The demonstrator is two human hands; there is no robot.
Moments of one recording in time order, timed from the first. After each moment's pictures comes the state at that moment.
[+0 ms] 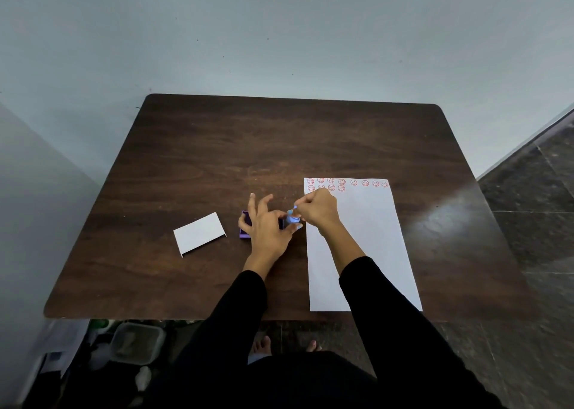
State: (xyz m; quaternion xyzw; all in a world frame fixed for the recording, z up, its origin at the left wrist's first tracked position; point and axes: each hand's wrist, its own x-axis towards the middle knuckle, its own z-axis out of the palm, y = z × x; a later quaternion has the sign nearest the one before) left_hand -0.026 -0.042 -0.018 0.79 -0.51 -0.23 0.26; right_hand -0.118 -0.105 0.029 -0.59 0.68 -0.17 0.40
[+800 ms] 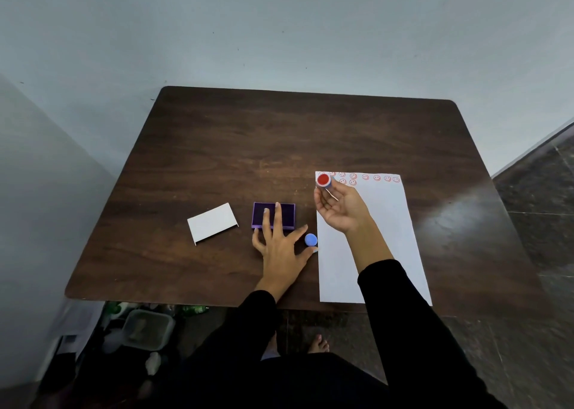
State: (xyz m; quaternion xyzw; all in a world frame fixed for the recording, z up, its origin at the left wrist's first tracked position) left_hand -0.040 0.012 -0.053 0.77 -0.58 -0.15 0.21; right_hand -0.147 -0.100 0.024 -0.04 0.45 -0.40 0.80
